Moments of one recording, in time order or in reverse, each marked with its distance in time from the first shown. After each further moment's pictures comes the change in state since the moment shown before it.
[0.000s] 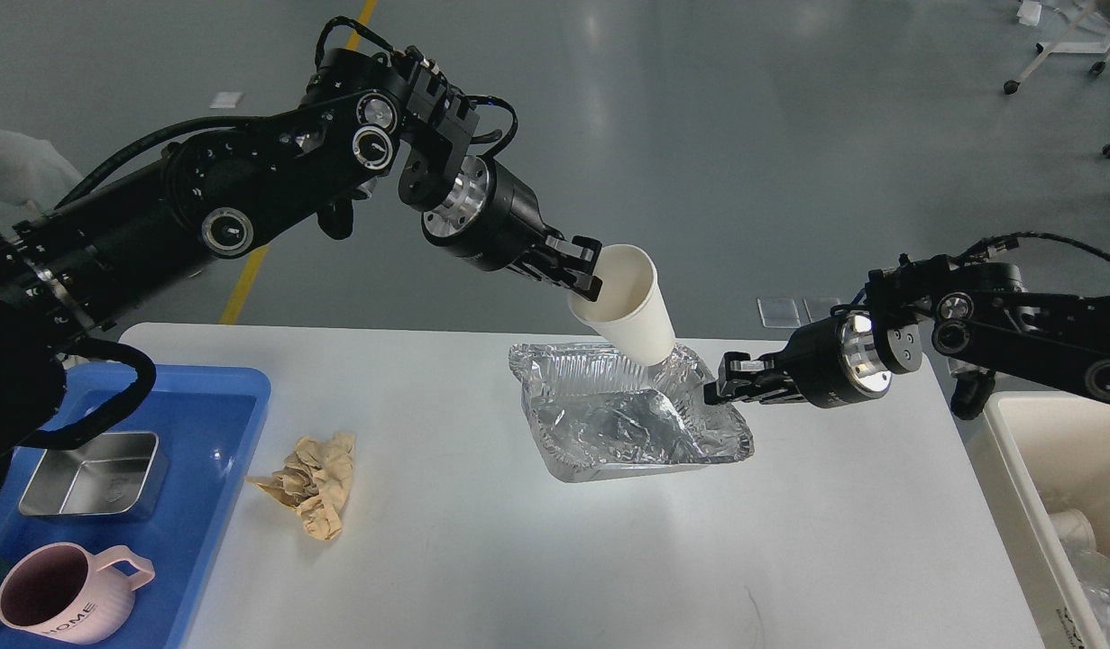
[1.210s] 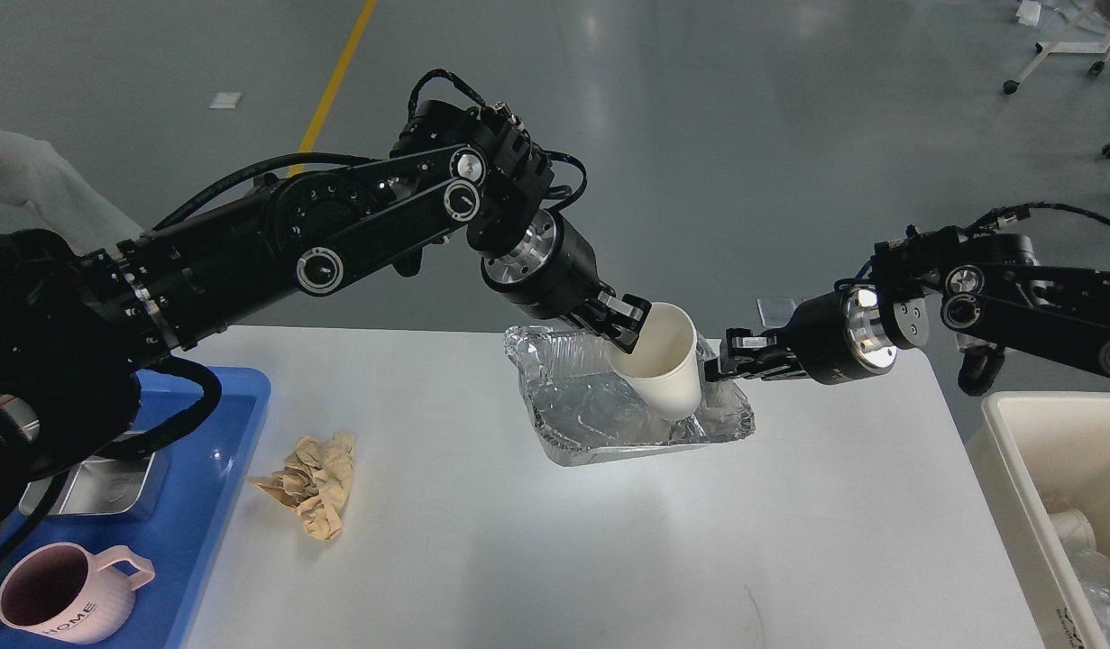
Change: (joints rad) left arm -0.006 -0.137 0.073 0.047 -0.003 0.000 0.032; right arm 0.054 -0.011 -0.002 0.001 0.001 0.017 0.002
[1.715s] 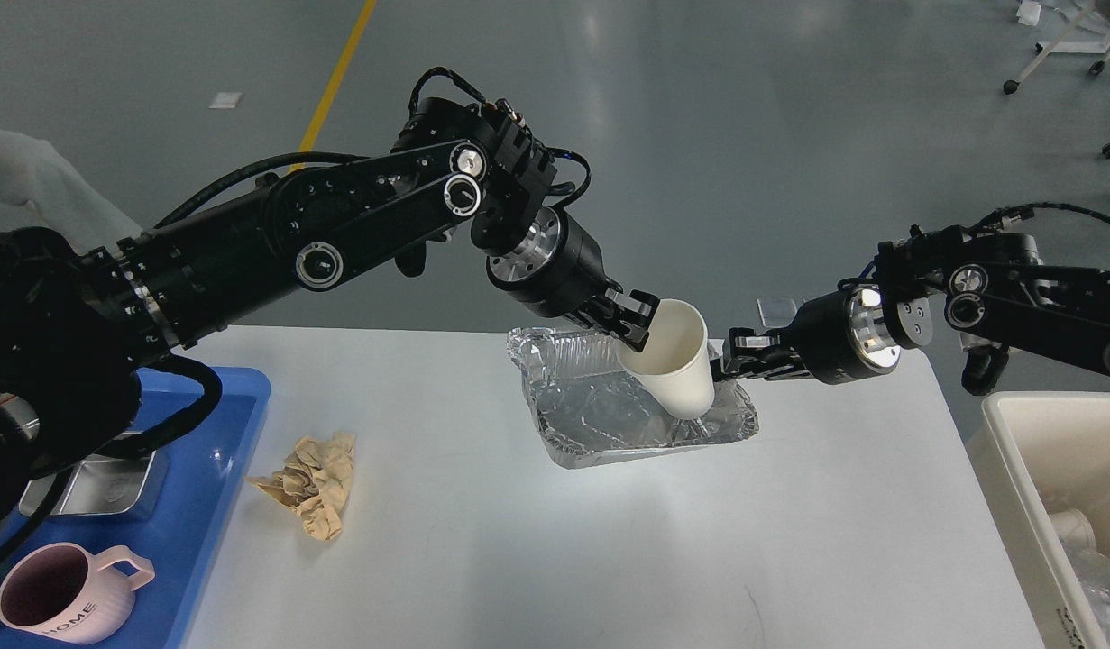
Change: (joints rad) left arm -0.006 -0.001 -0.001 0.000 -0.038 0.040 -0.007; right arm 0.000 -0.005 0.000 0.000 0.002 0.004 0.000
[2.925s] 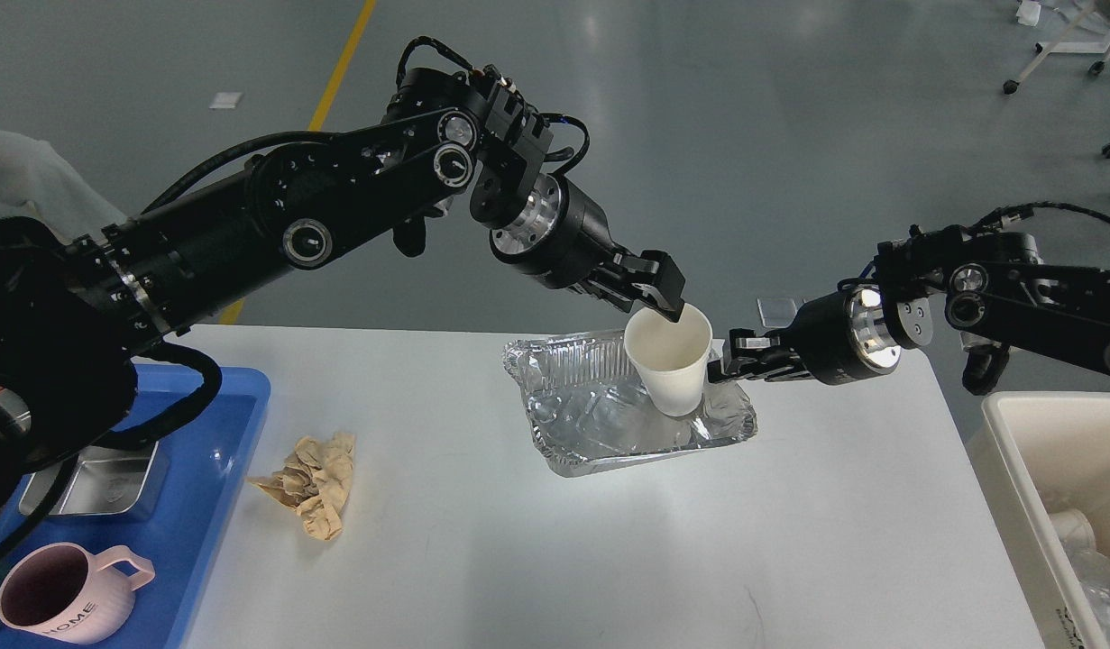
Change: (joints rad) left arm -0.016 0.011 -0.060 0.007 -0.027 -0.001 0.000; right arm 0.001 -0.001 0.000 -0.001 0.000 0.008 0.000
